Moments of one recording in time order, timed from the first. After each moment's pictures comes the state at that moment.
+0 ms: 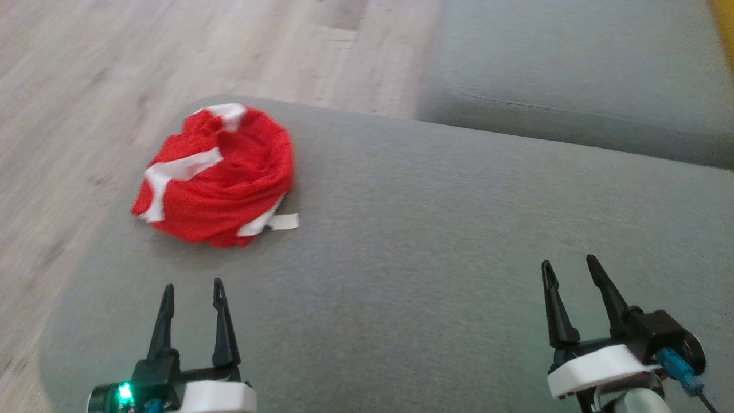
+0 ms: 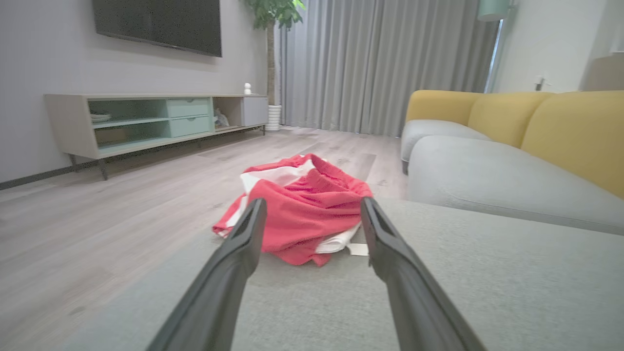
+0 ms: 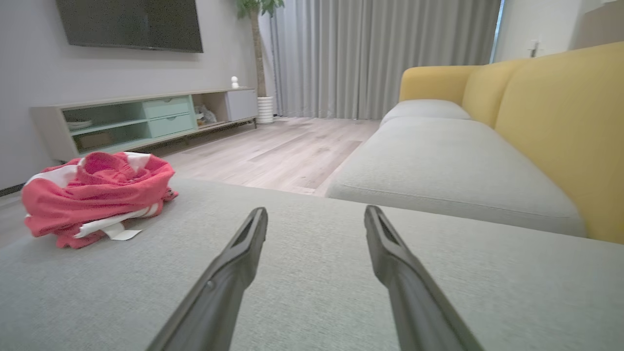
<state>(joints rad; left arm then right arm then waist) 0.07 0.05 -0.14 0.18 -0.14 0.14 -0.25 0.04 -0.04 0.05 0.26 0.07 0.13 -0.25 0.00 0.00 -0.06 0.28</state>
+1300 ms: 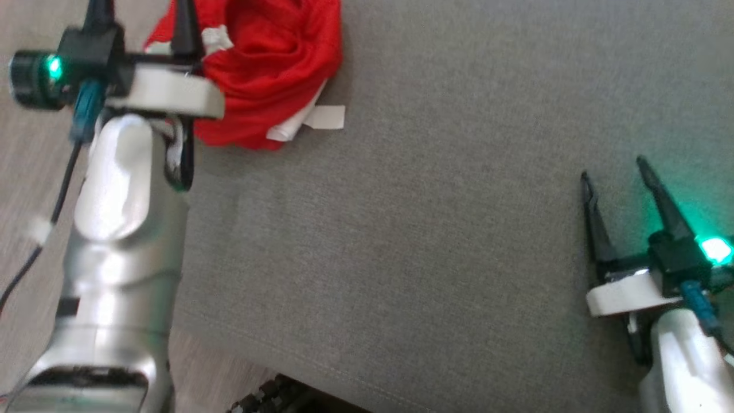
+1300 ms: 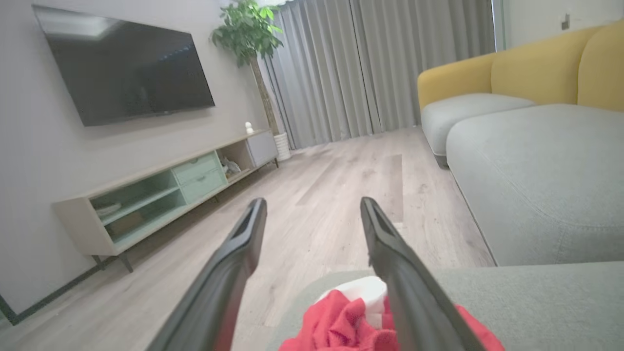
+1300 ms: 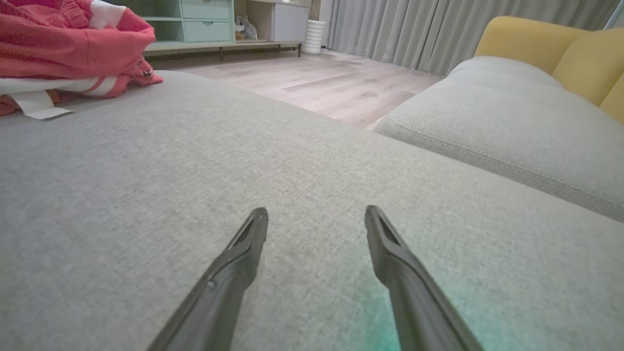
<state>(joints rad) -0.85 0.07 -0.09 0.58 -0.05 0.00 -0.25 -0.14 -0.08 -0.07 0.17 -0.27 0.13 -0.26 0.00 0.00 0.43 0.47</state>
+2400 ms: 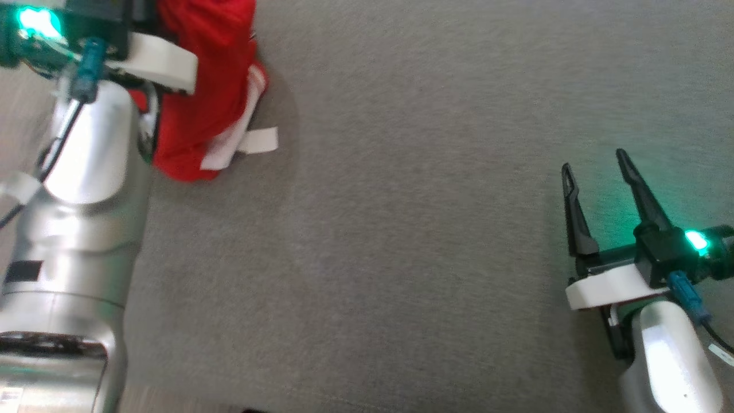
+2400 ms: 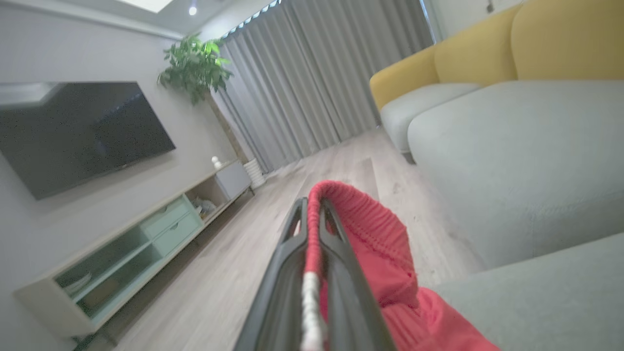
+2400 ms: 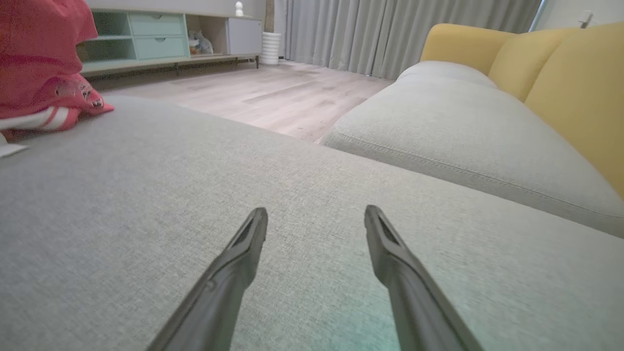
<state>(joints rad) -1.00 0.17 -0.23 0.76 0.02 0.05 -0.26 -0.19 -0.06 -0.03 0.20 -0.21 0.13 -0.26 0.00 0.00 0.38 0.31</state>
